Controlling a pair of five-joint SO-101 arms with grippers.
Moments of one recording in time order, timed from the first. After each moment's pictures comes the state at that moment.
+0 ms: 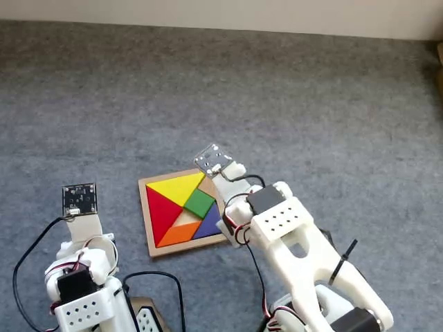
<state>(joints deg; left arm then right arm) -28.2 -101.8 96.0 76.4 -6.5 -38.0 -28.0 47.8 64.1 15.2</state>
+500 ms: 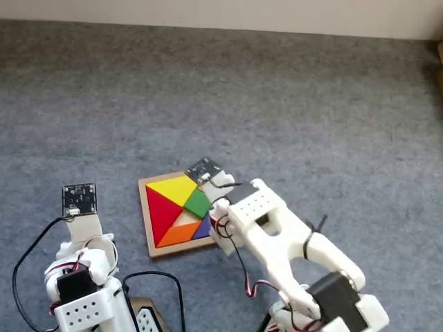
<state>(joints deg) -28.2 -101.8 96.0 76.4 -6.5 -40.3 -9.8 45.1 60.8 10.6</state>
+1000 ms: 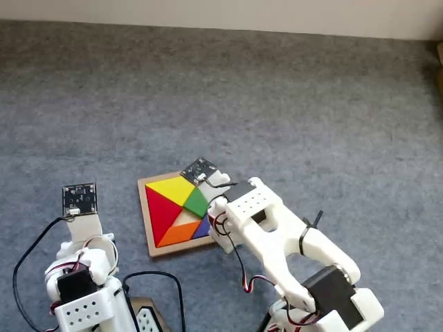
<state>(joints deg) -28.2 -101.8 96.0 76.4 -6.5 -40.2 -8.3 44.6 58.2 15.3</state>
